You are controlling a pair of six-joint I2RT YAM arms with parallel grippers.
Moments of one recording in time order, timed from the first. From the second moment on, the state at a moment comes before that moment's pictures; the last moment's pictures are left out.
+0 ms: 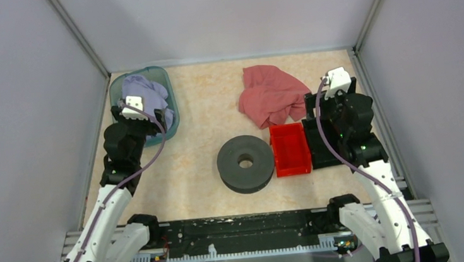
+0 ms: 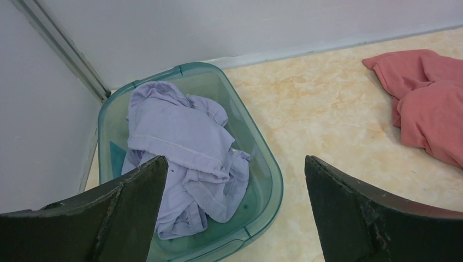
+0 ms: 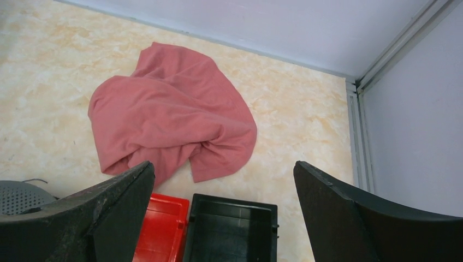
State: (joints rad) left arm -0.20 0.83 0.64 0.17 -0.09 0.11; right arm 0.13 0.78 0.80 -0.17 -0.02 -0.18
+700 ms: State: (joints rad) left arm -0.19 0.79 0.64 0.16 0.00 0.09; right arm 0.13 0.76 0.78 -0.16 0.00 -0.21
